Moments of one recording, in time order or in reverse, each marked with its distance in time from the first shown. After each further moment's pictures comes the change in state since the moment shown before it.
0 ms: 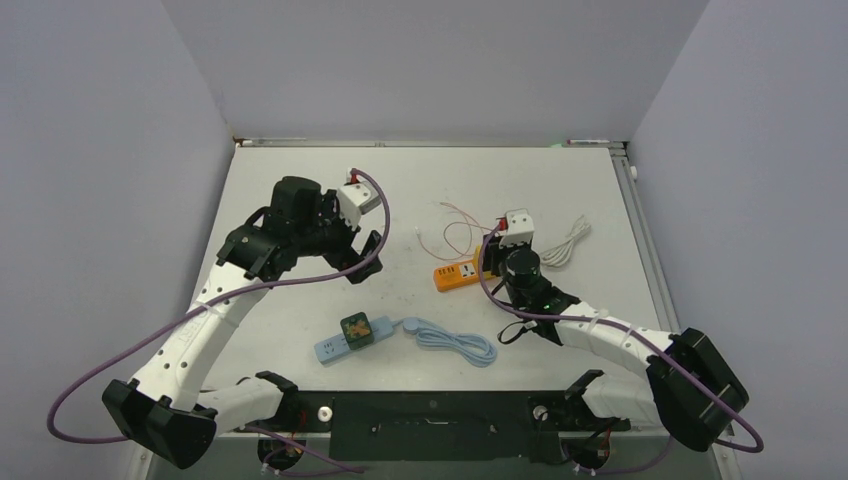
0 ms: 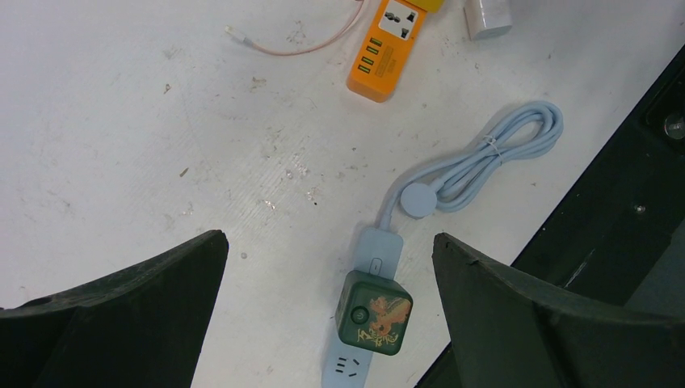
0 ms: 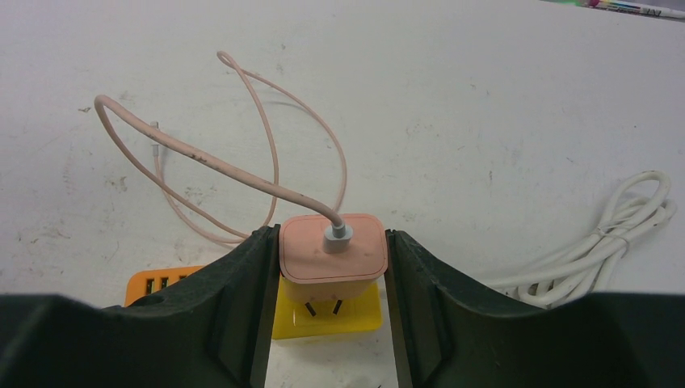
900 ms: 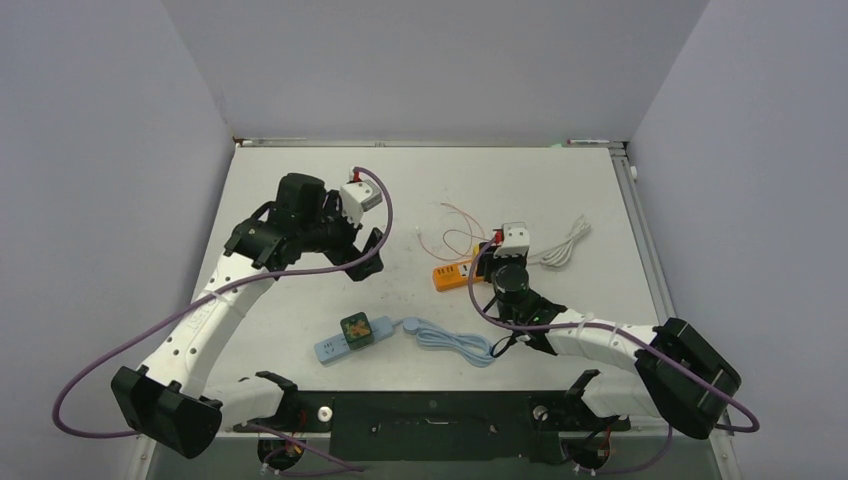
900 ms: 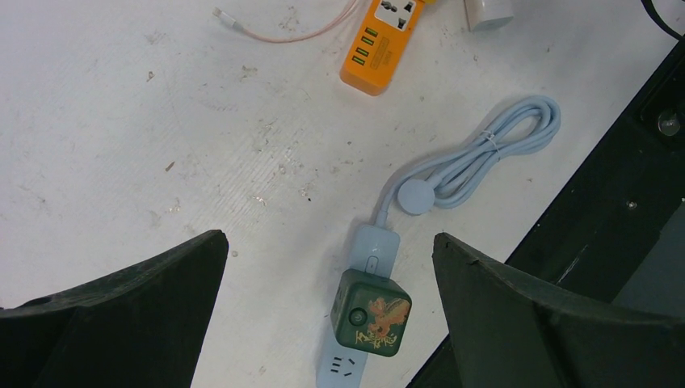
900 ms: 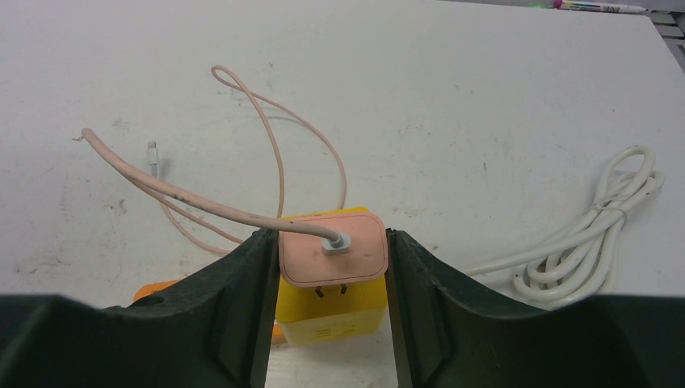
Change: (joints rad) left arm 0.027 0.043 0.000 -0.003 0.032 0.000; right arm 0.122 0.056 -0.062 0.162 0.199 0.039
